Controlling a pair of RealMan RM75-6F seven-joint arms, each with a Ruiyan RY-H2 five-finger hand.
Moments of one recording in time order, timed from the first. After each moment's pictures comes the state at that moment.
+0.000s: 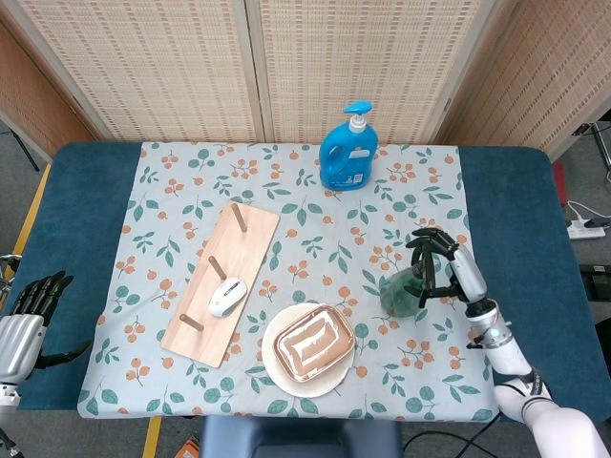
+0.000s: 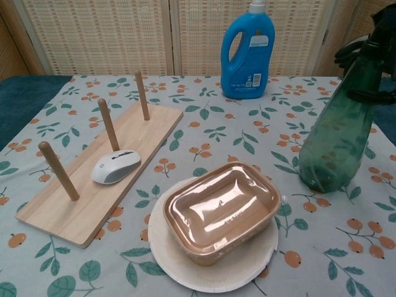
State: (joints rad) left arm -0.15 -1.08 -0.03 -1.56 1.53 1.44 -0.17; right arm 0.53 -1.84 0.05 -0.41 -1.60 1.57 1.27
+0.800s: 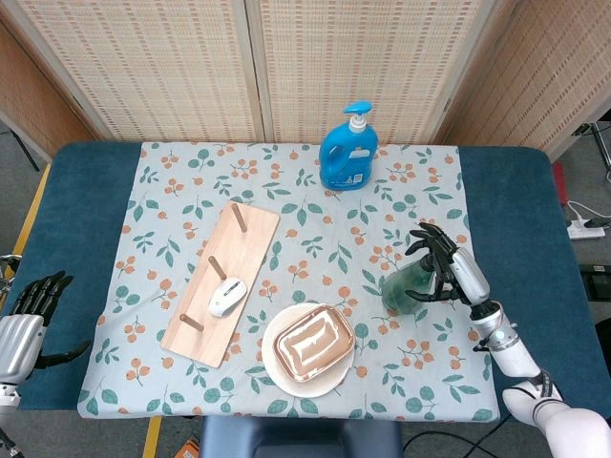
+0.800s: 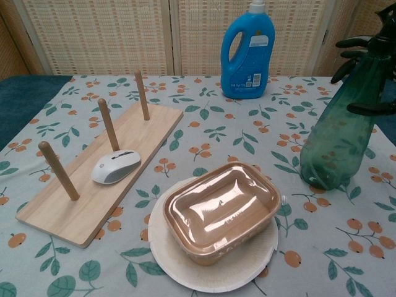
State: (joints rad) left arm -0.15 -1.08 -0.03 -1.56 1.53 1.44 -0.17; right arm 0.52 -1.78 0.02 -0.47 -1.62 1.55 1.22
